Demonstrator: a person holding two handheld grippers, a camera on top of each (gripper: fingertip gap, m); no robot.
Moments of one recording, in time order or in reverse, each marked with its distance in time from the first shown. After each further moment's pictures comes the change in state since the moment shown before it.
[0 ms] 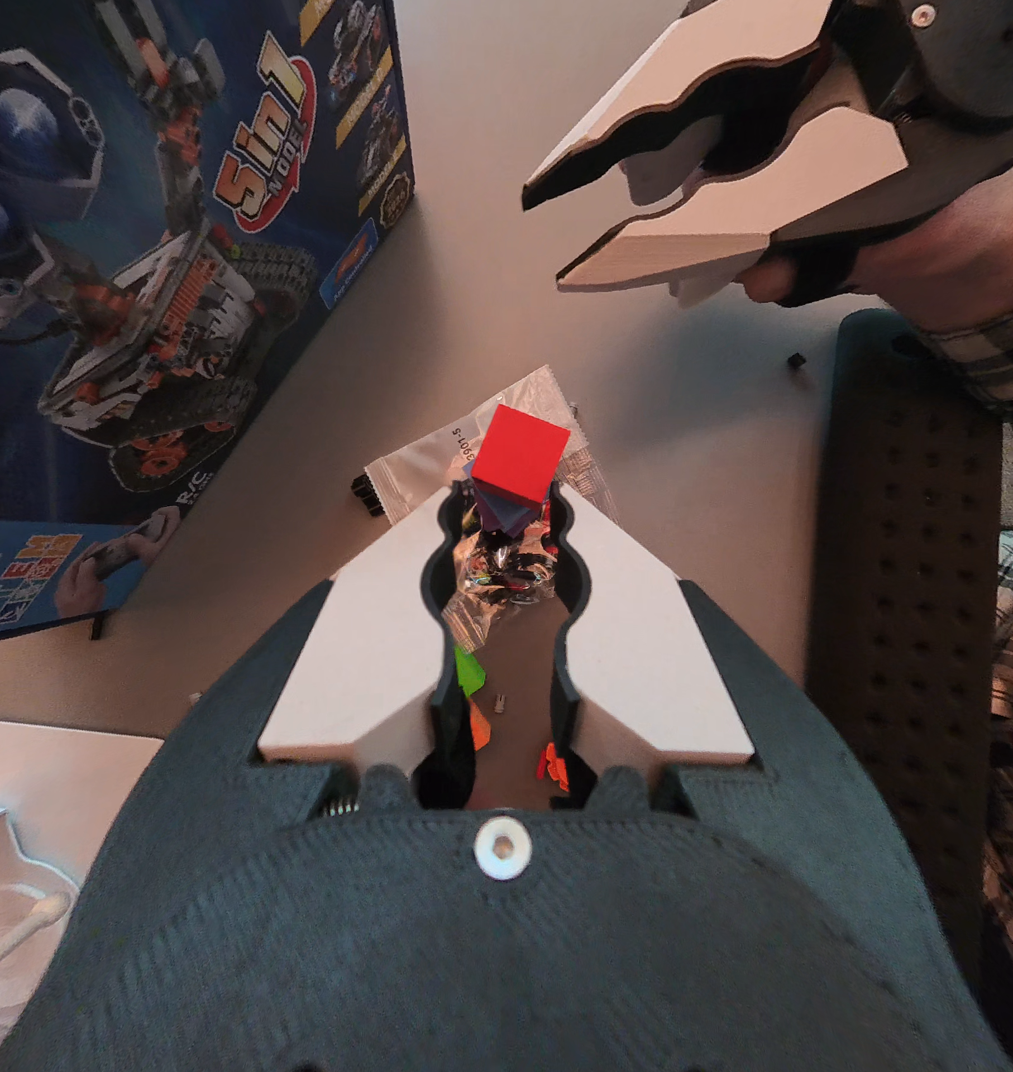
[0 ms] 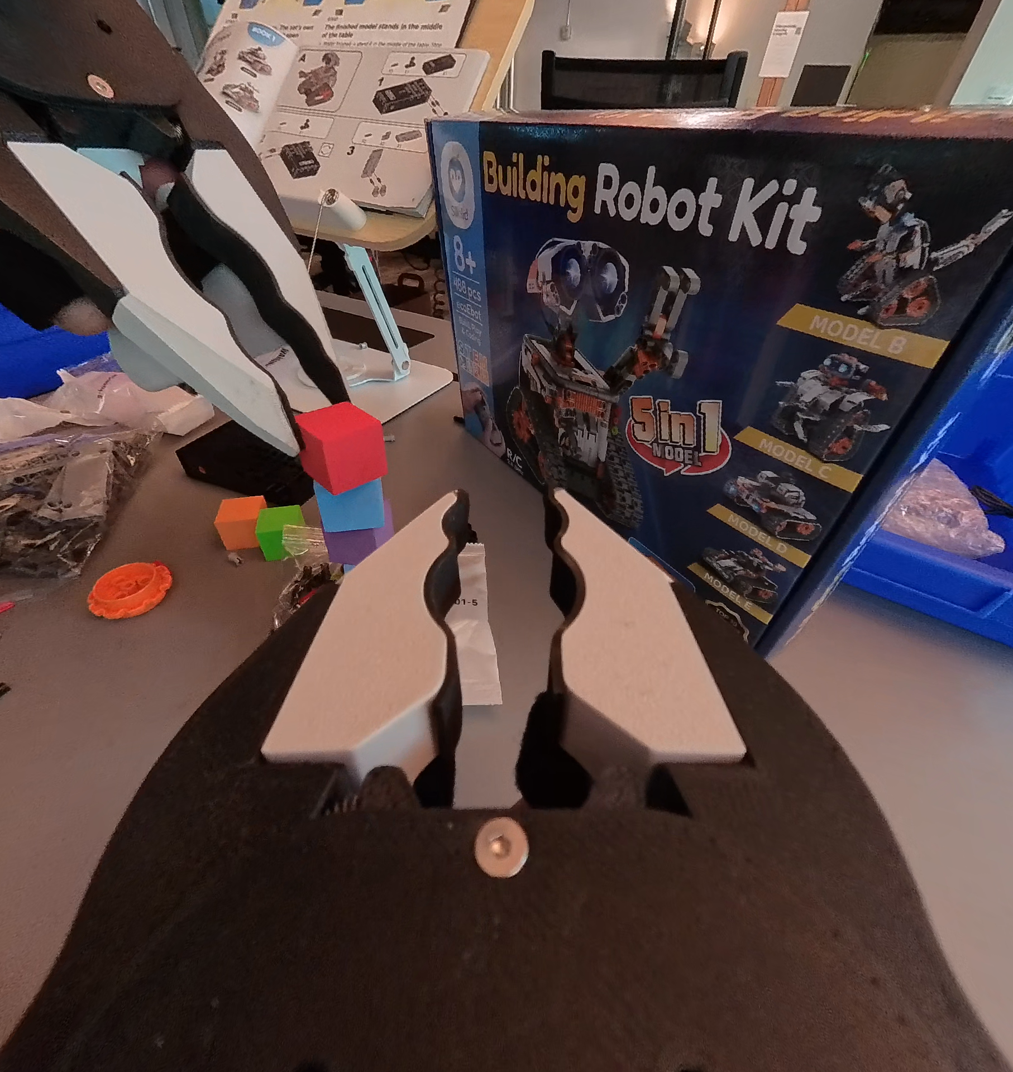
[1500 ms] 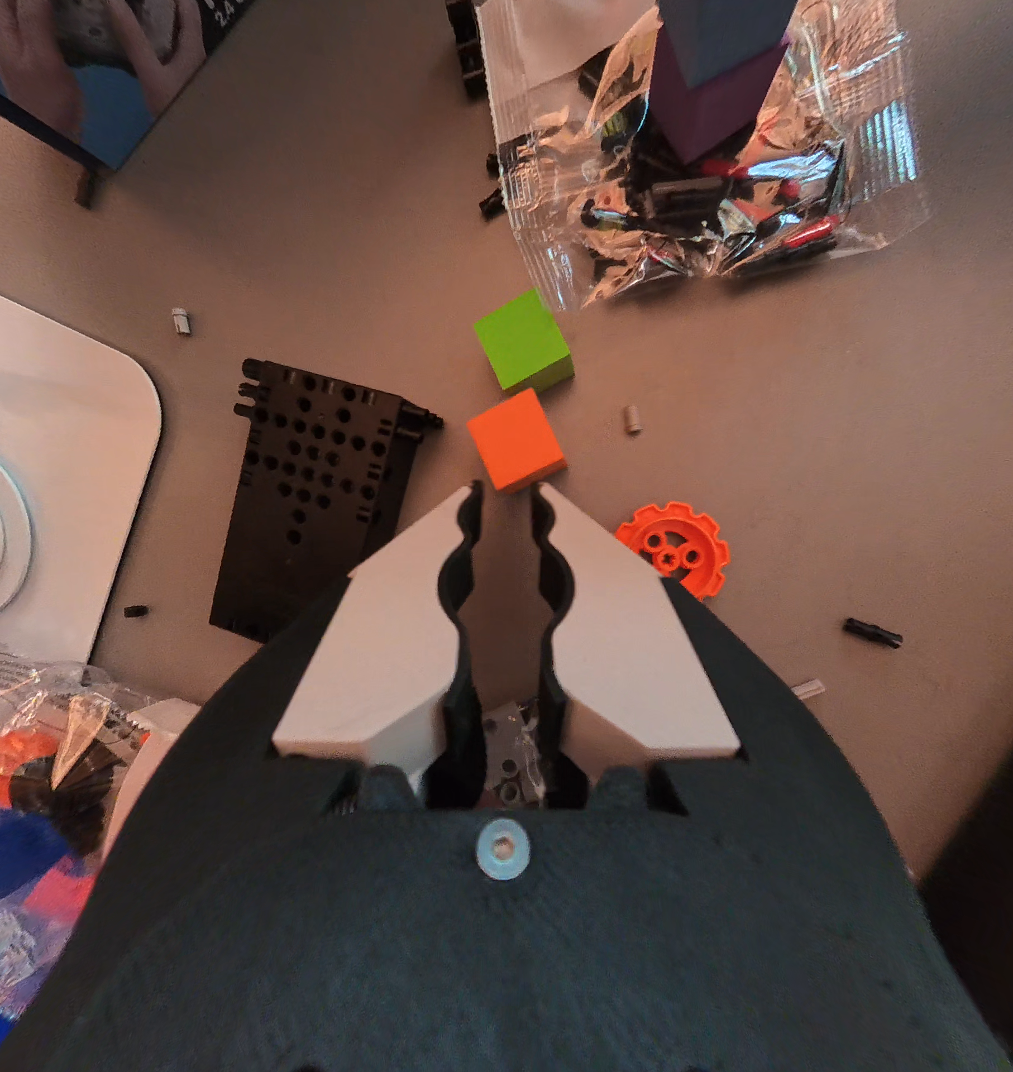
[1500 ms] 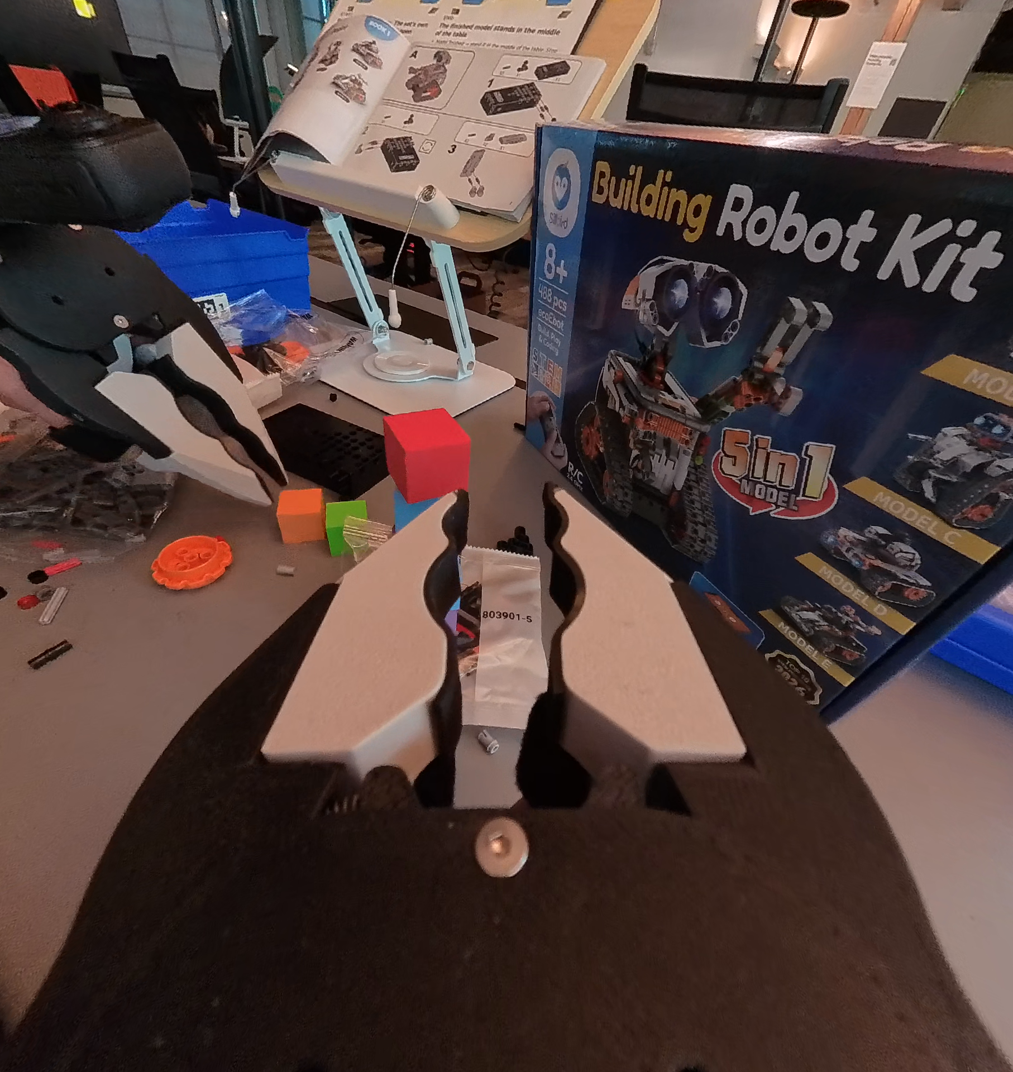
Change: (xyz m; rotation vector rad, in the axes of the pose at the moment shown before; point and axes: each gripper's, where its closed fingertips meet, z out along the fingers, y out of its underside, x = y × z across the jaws) left arm -0.018 0.163 0.000 -0.165 -0.334 -0.160; right arm -0.035 -0.001 0.009 0.009 -0.109 -0.076
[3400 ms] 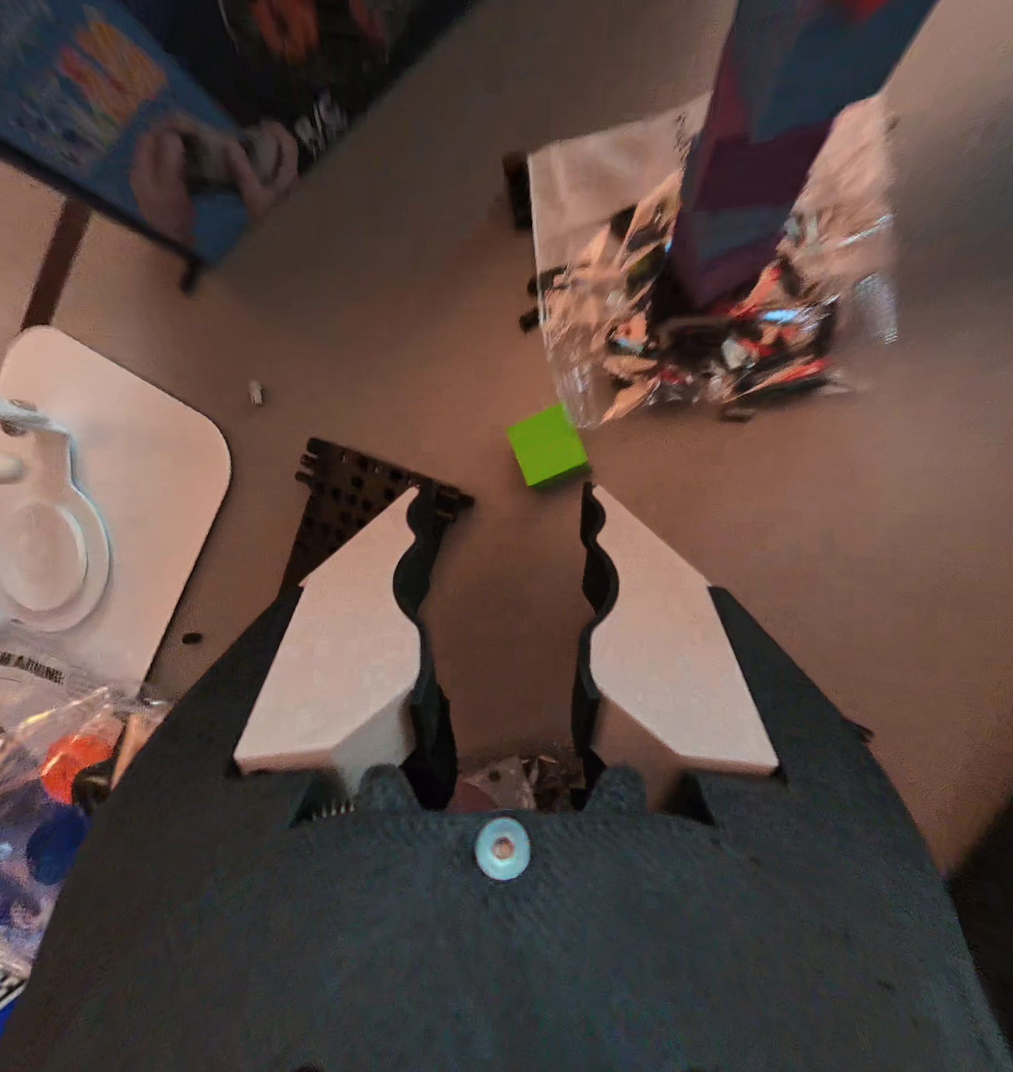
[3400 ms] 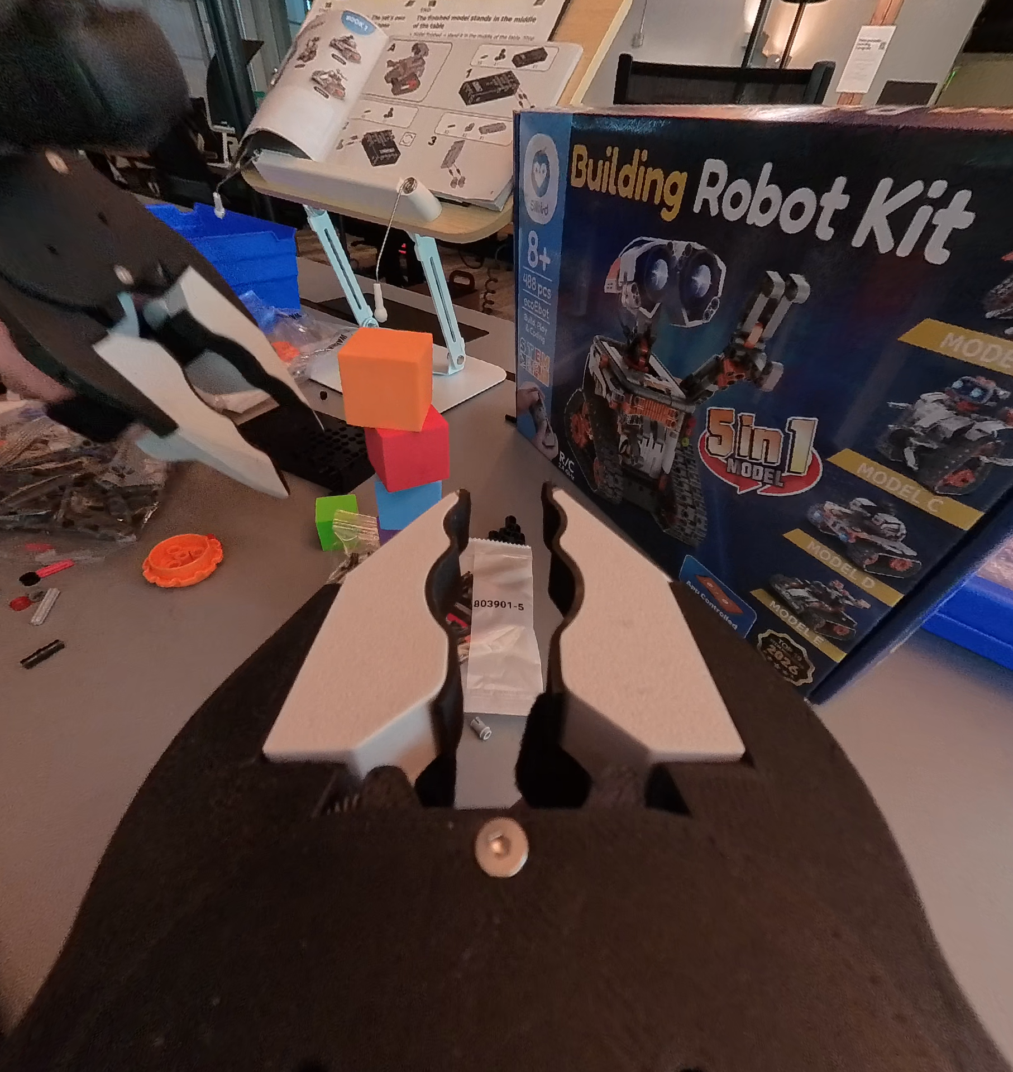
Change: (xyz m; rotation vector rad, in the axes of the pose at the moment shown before) left arm -0.008 -0.037 -0.005 0.027 -0.073 -0.038; right arm 0.007 0.006 -0.003 -0.002 0.013 0.028
